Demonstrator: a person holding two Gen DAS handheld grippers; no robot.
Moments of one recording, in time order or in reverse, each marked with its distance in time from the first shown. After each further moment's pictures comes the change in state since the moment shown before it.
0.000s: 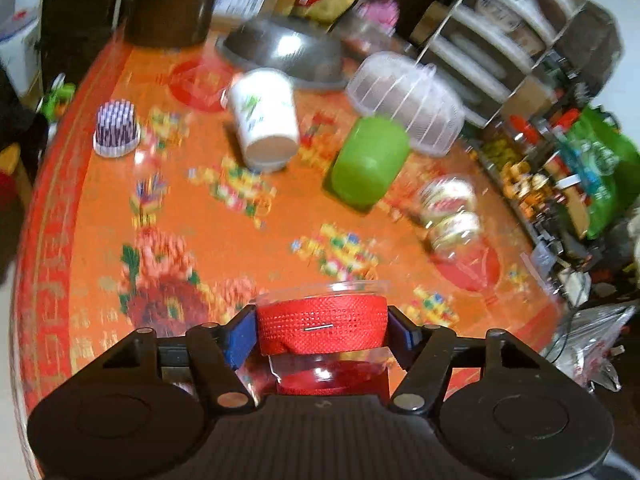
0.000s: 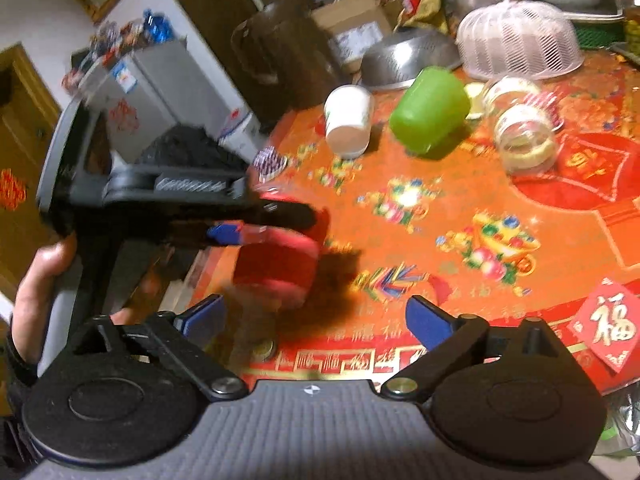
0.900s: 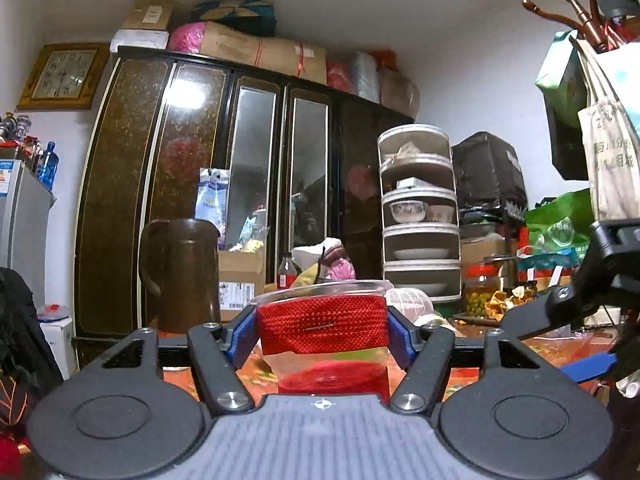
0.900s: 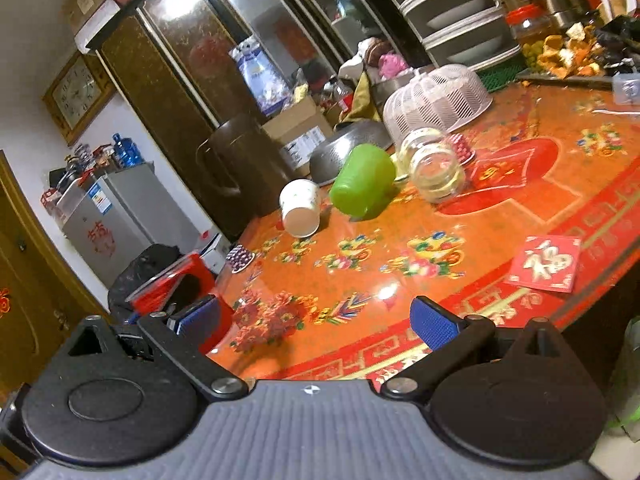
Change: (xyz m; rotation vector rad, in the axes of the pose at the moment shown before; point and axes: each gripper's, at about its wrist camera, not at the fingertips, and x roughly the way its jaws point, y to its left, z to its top) left arm -0.029 -0.023 -0.177 0.405 -0.987 0.124; right arm -0.038 -0.012 -0.065 0.153 -0.383 -0.086
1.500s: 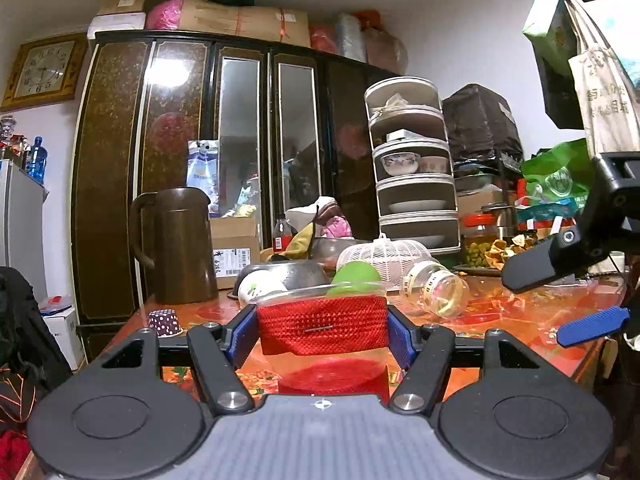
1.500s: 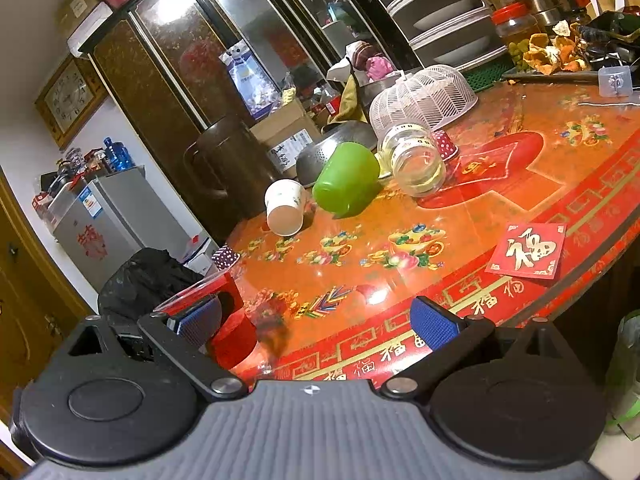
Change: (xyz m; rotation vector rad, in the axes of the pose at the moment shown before) left arm -0.003 -0.005 -0.024 0.080 0.114 -0.011; right arm 0.002 -0.010 -0.010 0.007 -0.009 -0.014
